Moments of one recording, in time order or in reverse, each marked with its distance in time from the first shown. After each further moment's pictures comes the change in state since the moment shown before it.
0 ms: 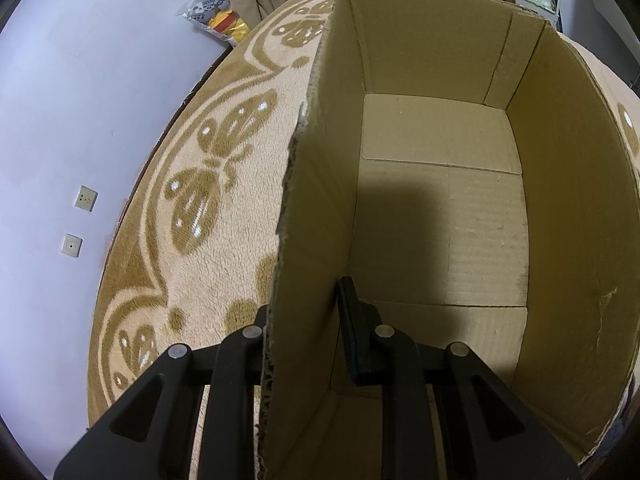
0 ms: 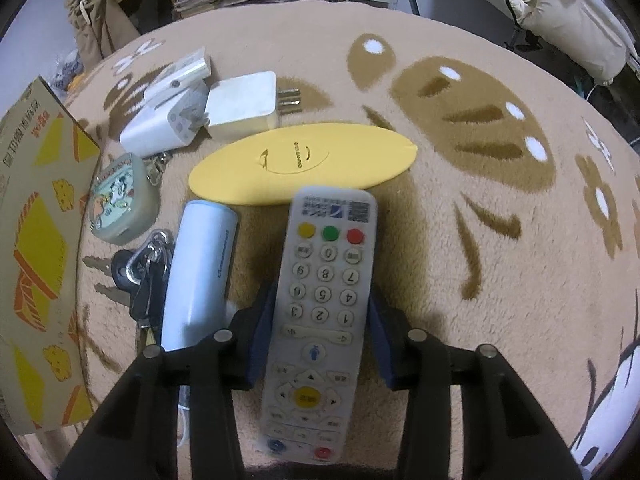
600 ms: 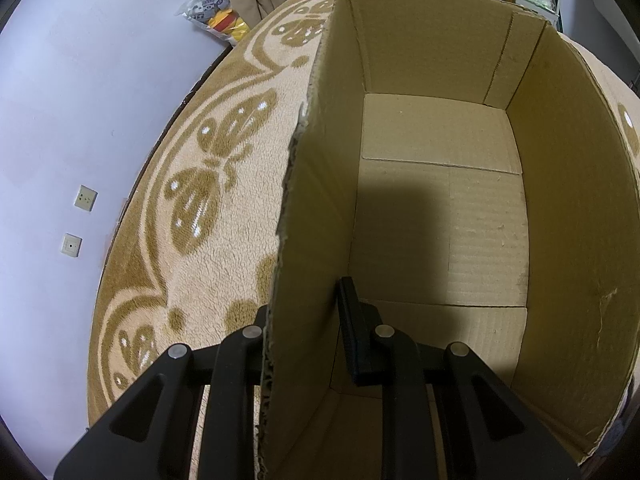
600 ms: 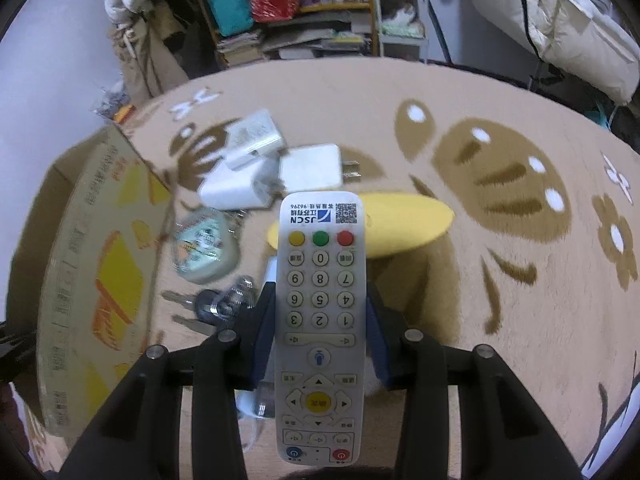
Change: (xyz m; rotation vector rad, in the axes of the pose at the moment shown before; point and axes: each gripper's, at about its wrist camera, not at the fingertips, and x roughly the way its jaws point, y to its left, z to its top) left arm 0.000 0.000 0.000 -0.001 0.002 -0.003; right arm -0.045 0.015 0.009 -0.039 -0.157 0.156
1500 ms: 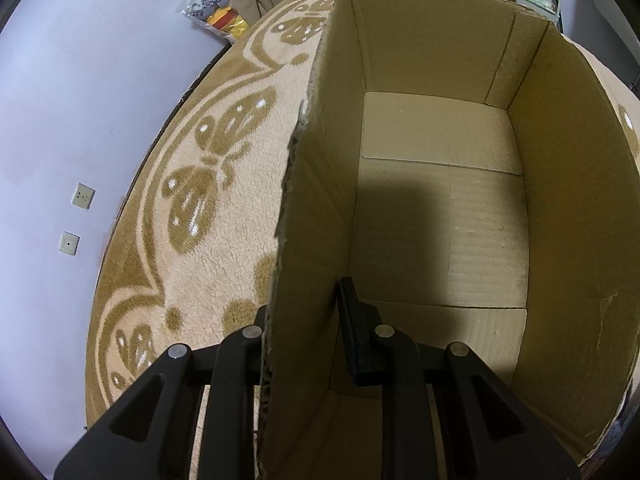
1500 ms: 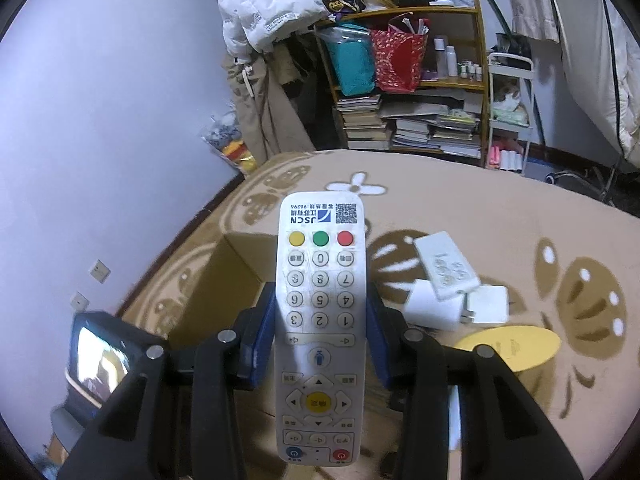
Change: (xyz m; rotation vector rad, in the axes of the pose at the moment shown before) left arm 0.003 0.000 0.000 -0.003 0.006 -0.007; right arm -0.068 0.128 0.051 -0.163 -0.193 0.284
